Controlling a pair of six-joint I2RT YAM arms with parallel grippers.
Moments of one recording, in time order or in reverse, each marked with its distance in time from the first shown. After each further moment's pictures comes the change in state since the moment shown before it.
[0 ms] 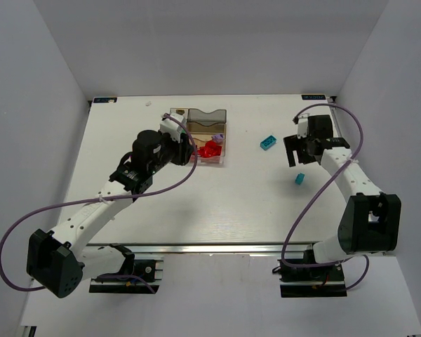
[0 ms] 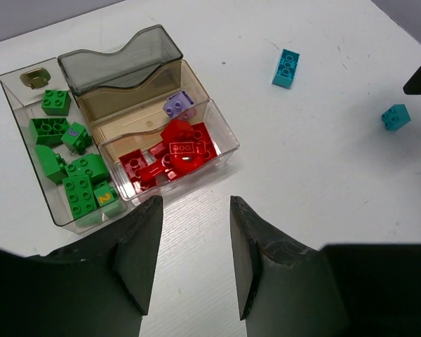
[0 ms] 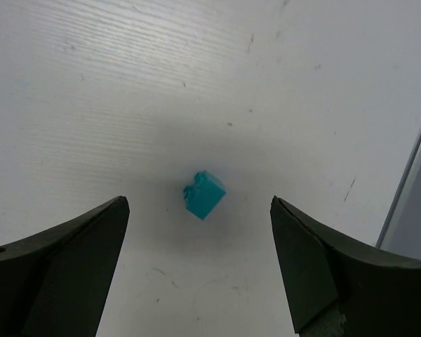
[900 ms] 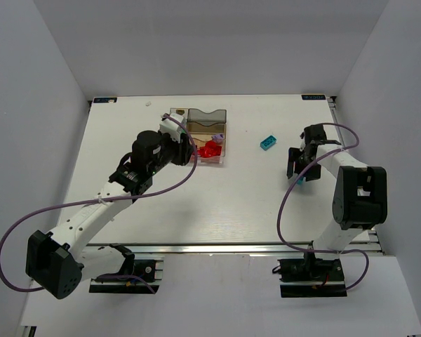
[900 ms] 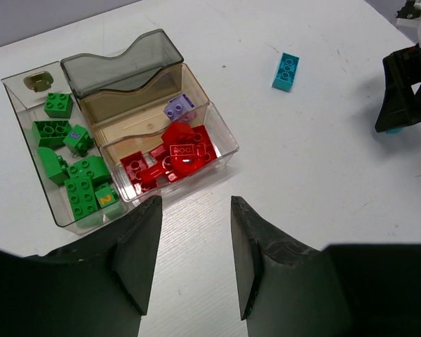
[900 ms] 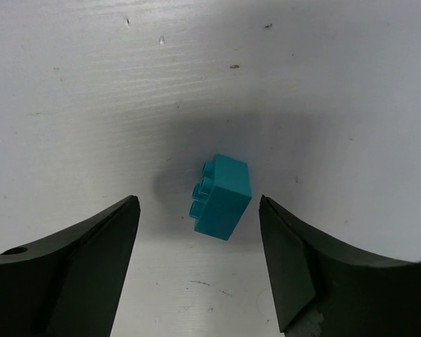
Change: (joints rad) left arm -0.010 -0.010 0.000 0.000 -0.014 0.000; right arm -0.073 0.224 -0.041 -0.032 0.007 0.338
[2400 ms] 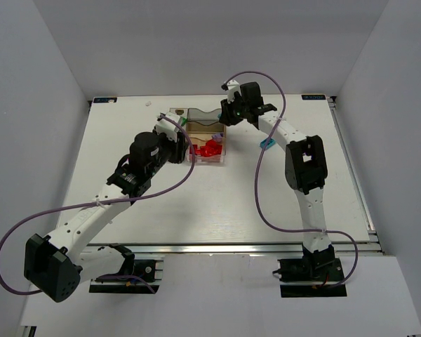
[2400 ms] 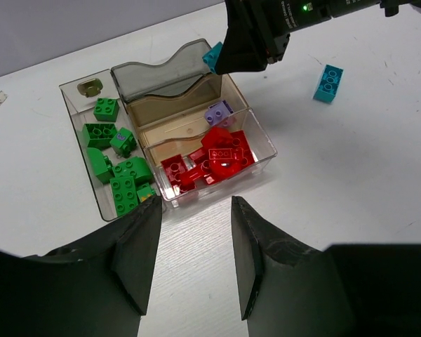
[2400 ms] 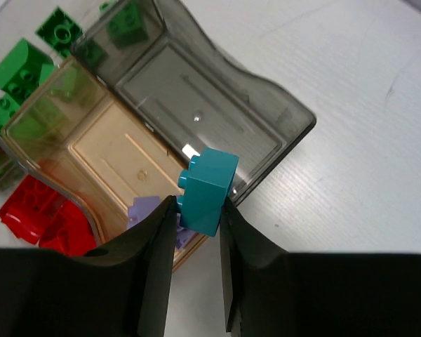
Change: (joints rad) left arm 0.000 -0.027 -0.015 0.016 -0.127 0.055; right arm 0.386 0.617 0.906 0.296 -0.391 -0.224
